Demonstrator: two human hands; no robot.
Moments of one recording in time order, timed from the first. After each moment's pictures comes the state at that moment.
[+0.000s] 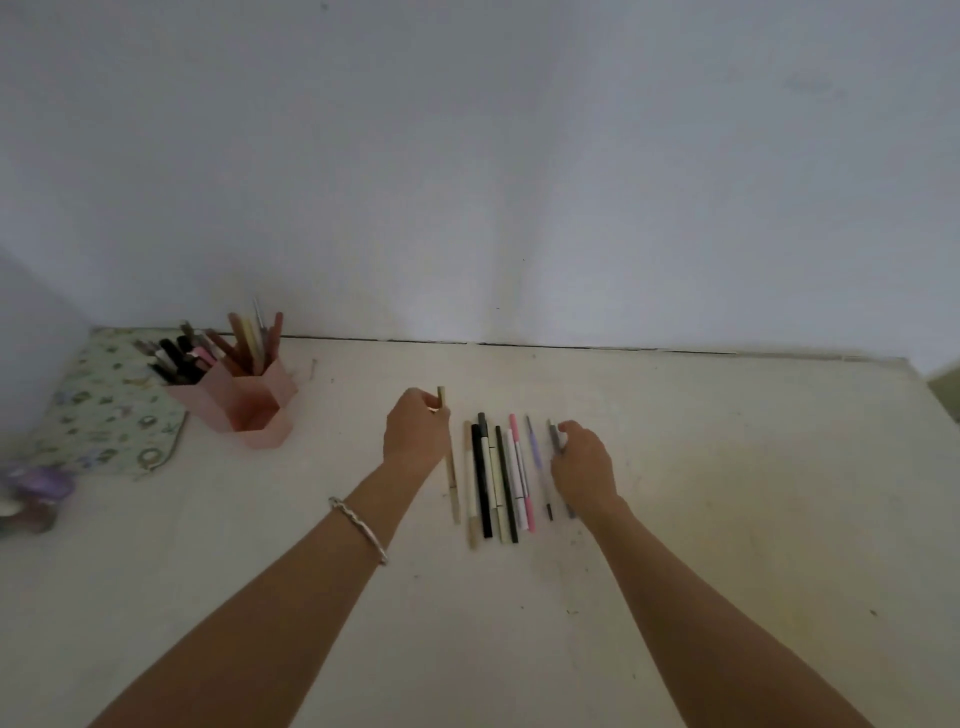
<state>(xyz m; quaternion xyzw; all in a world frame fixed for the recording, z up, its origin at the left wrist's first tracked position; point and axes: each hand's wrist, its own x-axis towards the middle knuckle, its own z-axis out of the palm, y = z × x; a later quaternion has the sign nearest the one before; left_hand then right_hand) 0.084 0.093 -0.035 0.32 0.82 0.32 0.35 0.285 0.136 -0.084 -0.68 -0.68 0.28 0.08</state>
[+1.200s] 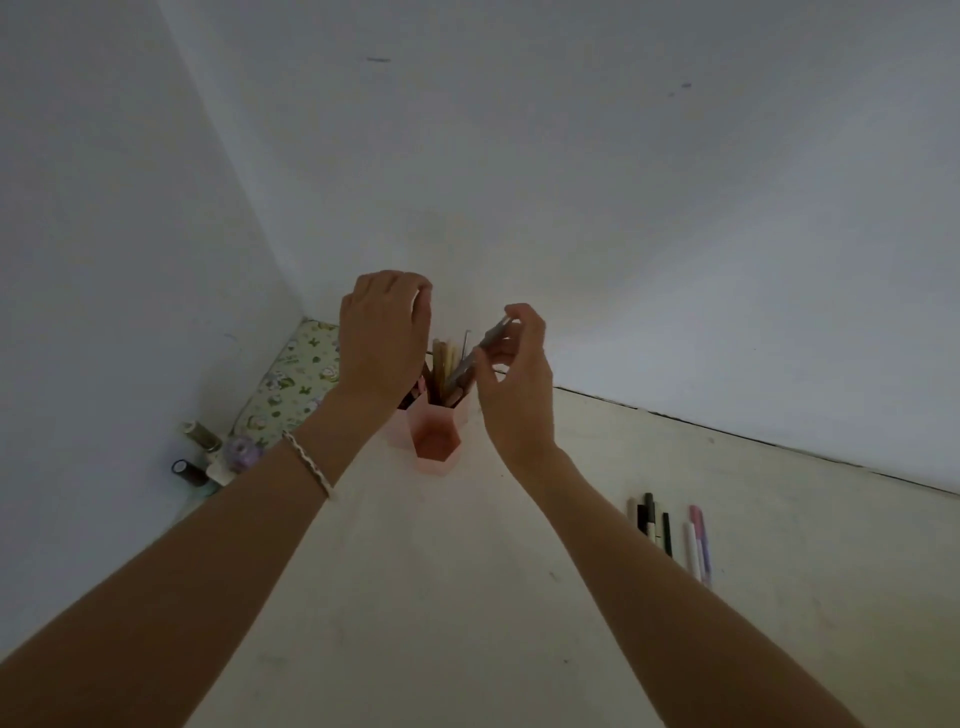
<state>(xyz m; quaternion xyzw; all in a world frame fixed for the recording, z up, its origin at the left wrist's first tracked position) -0.156 0.067 0.047 0.47 0.82 0.32 -0.11 -0.019 0.114 0.017 -0.35 -0.73 0.41 0.42</state>
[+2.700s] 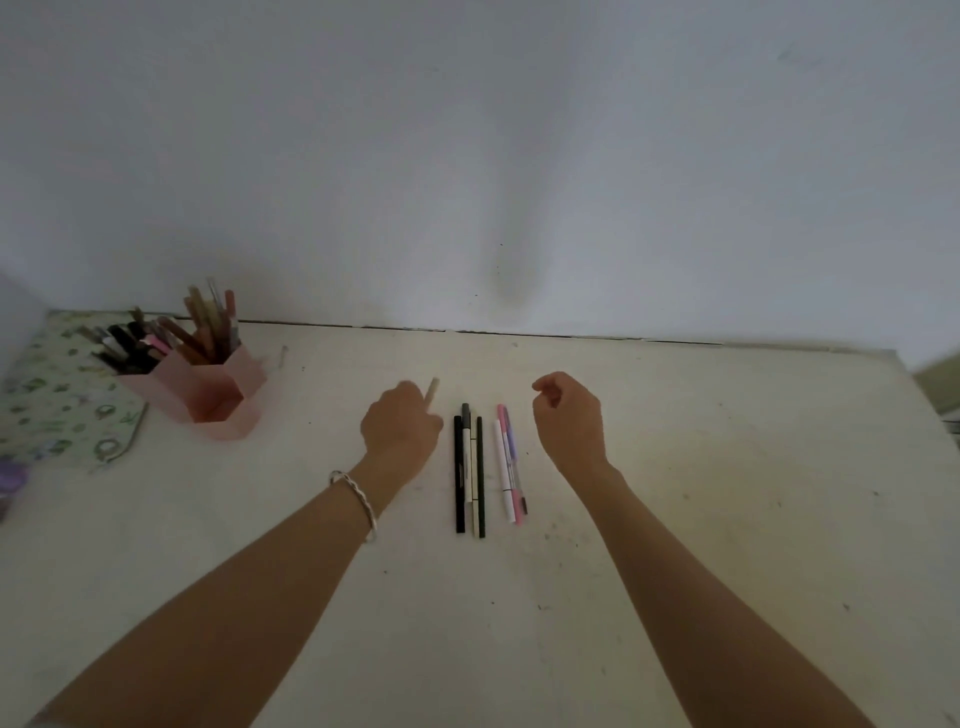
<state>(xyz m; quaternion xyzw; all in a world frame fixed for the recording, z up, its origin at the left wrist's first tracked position) 0.098 0.104 -0.047 0.46 0.86 0.12 0.21 0.280 0.160 -0.043 -0.63 -0.67 0.30 0.25</state>
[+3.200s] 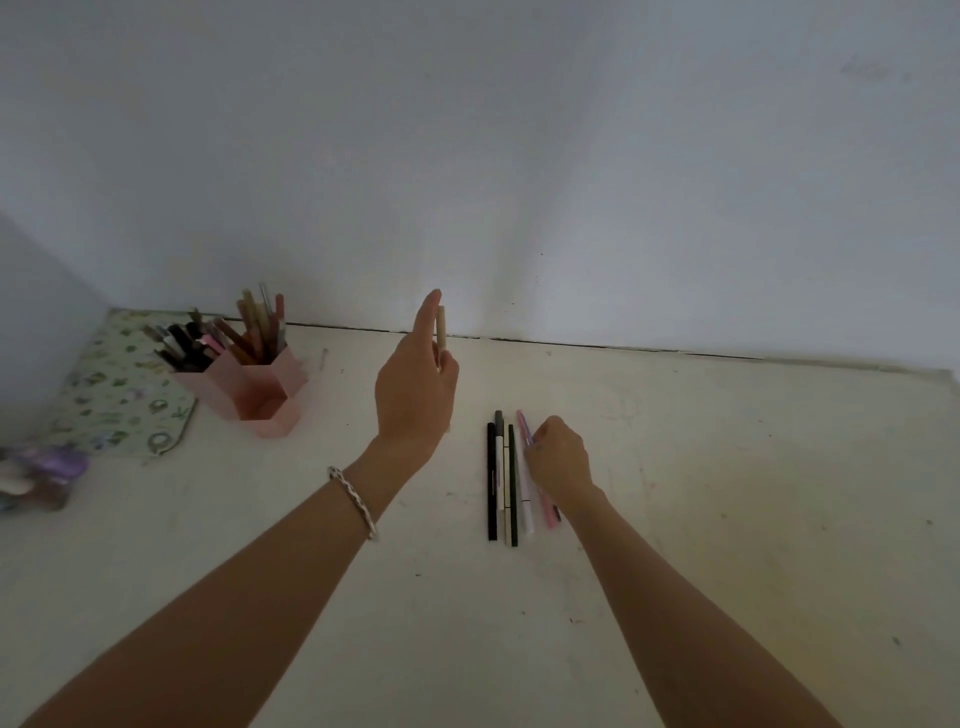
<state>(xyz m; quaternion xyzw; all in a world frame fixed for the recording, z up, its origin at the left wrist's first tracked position) 0.074 0.104 -0.008 0.48 0.77 0.41 0.10 0.244 0.141 -0.078 -0.67 -0.65 0.34 0.06</state>
